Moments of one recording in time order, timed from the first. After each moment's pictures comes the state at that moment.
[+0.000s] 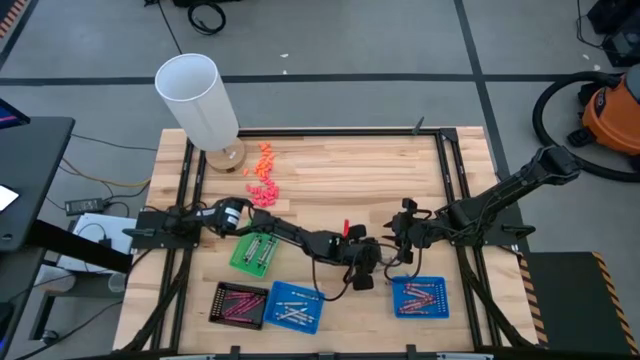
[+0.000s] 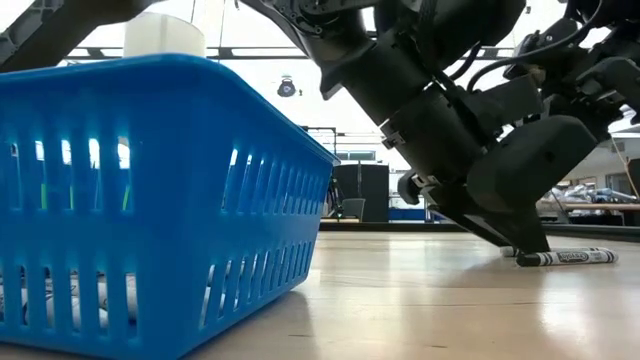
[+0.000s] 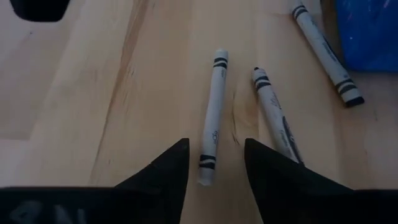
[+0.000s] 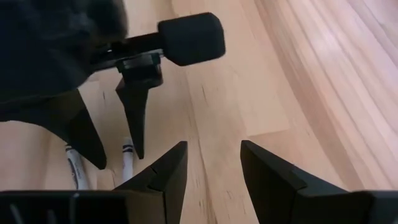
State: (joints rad) left arm -0.21 2.44 1.86 -0.23 -0.28 -0.17; right arm 0.40 1.06 0.43 -0.24 0.45 0.41
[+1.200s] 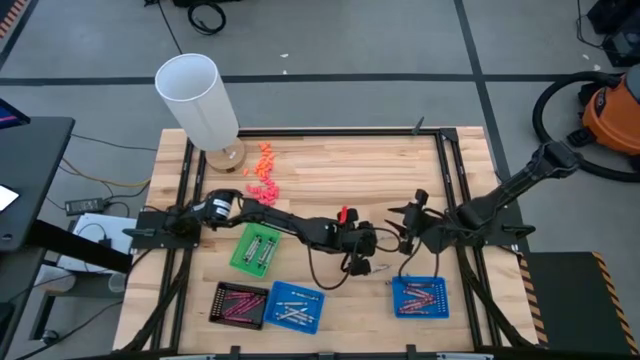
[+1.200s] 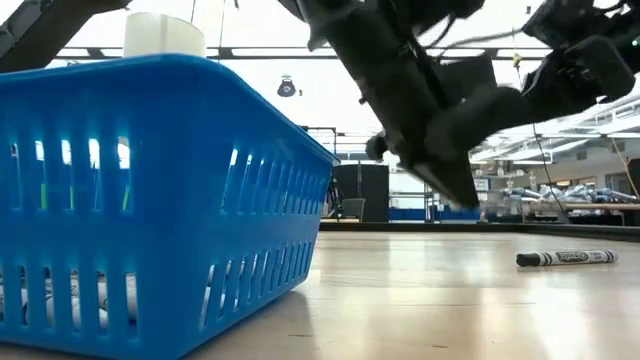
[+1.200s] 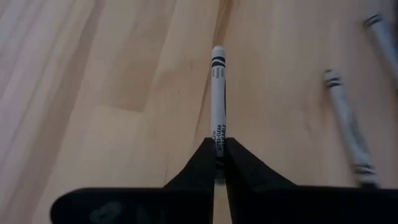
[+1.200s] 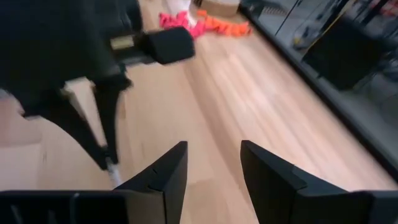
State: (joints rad) left arm -0.18 2.33 1.85 -0.42 -0.36 -0.21; right arm 0.51 0.94 0.43 -0.25 0.84 0.36
